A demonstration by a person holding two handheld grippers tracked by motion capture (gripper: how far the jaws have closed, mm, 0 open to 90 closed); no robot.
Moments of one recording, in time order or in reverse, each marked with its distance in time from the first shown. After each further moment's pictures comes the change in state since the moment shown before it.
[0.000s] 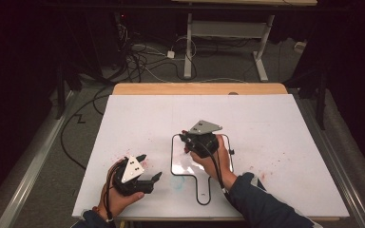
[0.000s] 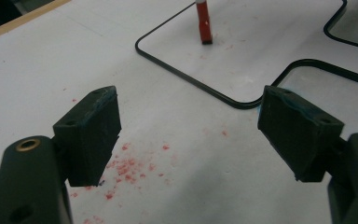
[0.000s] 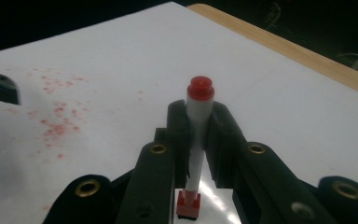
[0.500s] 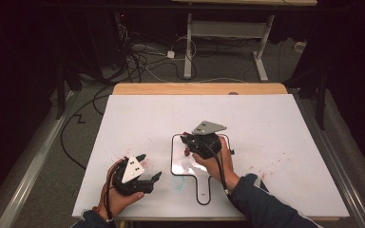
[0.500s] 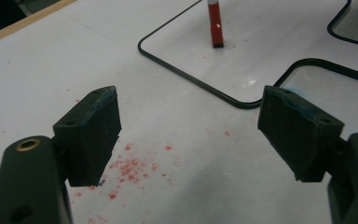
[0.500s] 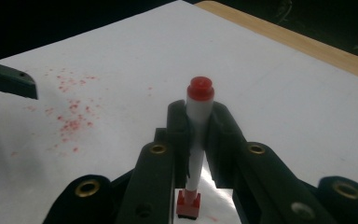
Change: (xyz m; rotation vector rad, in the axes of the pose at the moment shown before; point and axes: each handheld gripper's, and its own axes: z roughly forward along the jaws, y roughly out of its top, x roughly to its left) left arm -0.001 0.001 -0.001 -0.001 0.009 0.007; right arm -0.004 -0.003 -0.007 0.012 0.042 0.031
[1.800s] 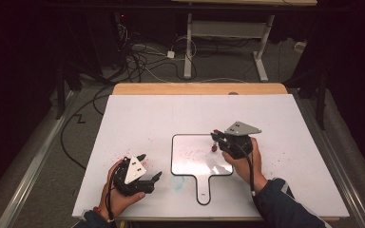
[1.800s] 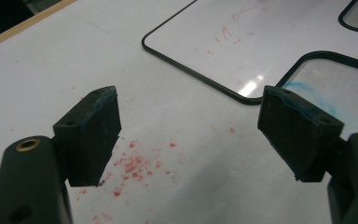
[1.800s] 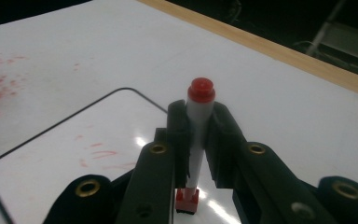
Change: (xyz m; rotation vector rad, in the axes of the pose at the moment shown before) left arm -0.003 0.001 0.002 0.023 0.037 0.023; right arm -0.060 -0.036 -0.056 -0.019 -0.159 0.028
